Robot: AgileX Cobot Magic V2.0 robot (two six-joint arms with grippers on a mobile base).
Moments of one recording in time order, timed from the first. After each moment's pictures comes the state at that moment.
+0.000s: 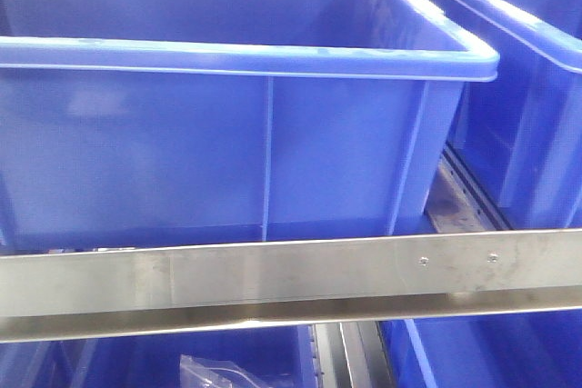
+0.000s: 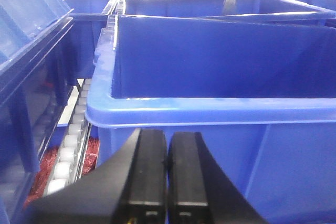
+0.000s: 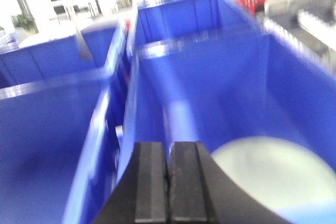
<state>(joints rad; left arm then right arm) -0.13 0.00 0.01 -0.03 0.01 0.03 -0.14 0.39 -0.52 0.62 0.25 -0.35</state>
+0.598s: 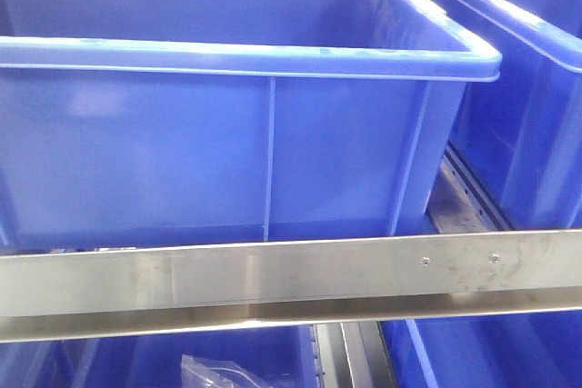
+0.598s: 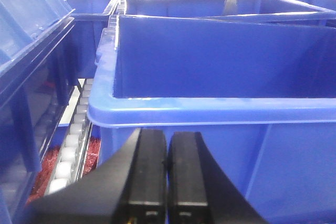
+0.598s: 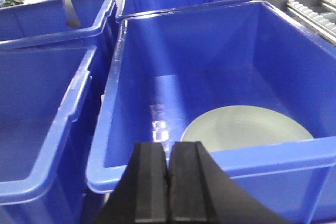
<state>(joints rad) -0.13 0.00 0.01 -0.03 0.01 0.03 -0.14 0.20 -0.32 0.53 0.24 -0.35</state>
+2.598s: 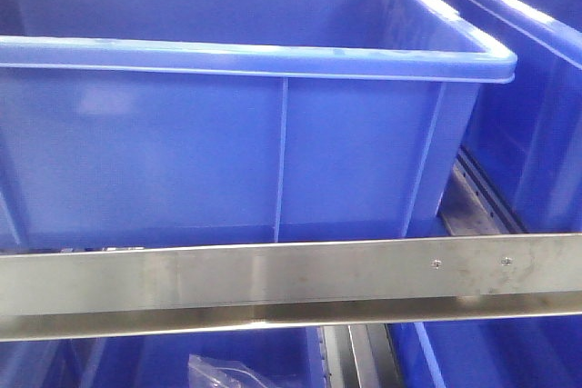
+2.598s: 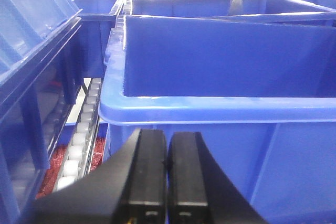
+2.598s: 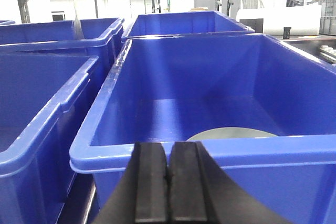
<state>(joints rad) -0.13 0.00 0.01 -0.03 0.01 0.03 0.02 0.06 0.03 0.06 -0.19 0.04</state>
